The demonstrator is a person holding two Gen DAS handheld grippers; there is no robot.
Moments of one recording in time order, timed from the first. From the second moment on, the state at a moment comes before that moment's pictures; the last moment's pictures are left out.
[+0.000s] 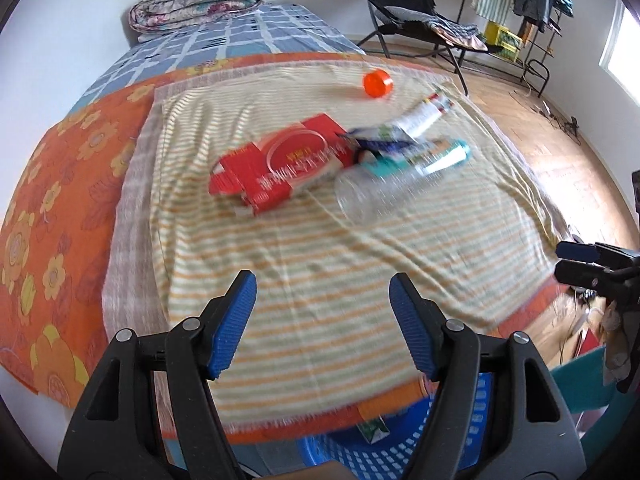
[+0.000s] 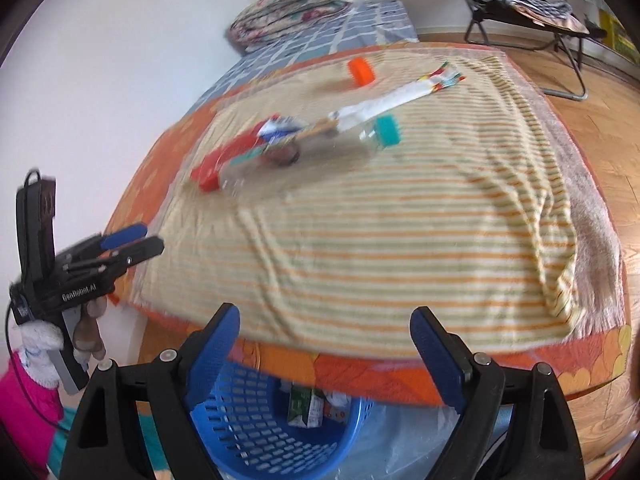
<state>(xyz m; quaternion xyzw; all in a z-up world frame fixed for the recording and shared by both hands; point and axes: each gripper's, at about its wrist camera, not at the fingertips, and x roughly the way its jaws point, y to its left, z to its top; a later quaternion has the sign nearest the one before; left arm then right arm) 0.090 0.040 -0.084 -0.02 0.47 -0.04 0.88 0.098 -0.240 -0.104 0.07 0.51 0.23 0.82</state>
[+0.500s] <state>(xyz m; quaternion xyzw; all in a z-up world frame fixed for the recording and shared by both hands) 0.205 0.093 -0.090 -0.11 0.46 0.00 0.88 0.199 -0.249 -0.103 0.14 0.50 0.20 0.83</state>
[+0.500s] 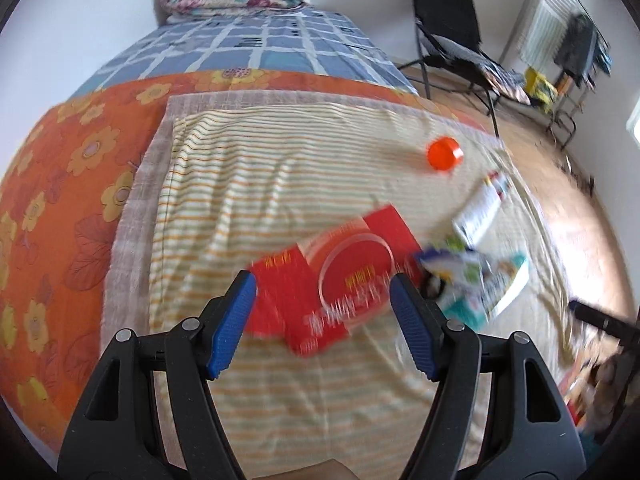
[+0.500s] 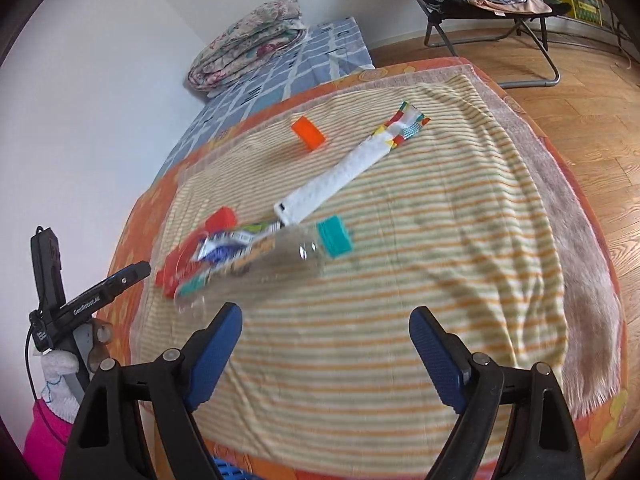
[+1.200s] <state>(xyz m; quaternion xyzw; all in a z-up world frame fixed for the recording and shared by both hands) 0.251 0.117 -0.138 -0.18 0.51 -0.02 0.84 0.272 -0.265 -0.183 0.37 0.55 0.20 0.73</state>
